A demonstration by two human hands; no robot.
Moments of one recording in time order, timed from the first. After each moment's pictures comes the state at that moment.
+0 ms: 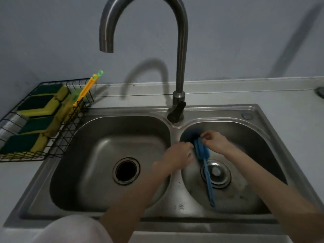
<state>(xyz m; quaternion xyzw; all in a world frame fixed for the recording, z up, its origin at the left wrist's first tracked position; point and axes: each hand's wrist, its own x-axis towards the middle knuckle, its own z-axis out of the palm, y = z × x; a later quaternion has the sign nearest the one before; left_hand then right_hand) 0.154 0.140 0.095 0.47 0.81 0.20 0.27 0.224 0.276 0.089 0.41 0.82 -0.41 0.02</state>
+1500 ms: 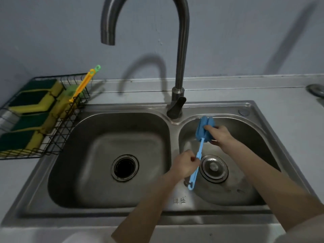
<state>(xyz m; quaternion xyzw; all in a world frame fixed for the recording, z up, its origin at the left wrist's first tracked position) 0.186 0.127 0.083 0.31 0.82 0.31 0.37 0.219 0.273 0.095 0.51 0.61 -0.60 -0.10</state>
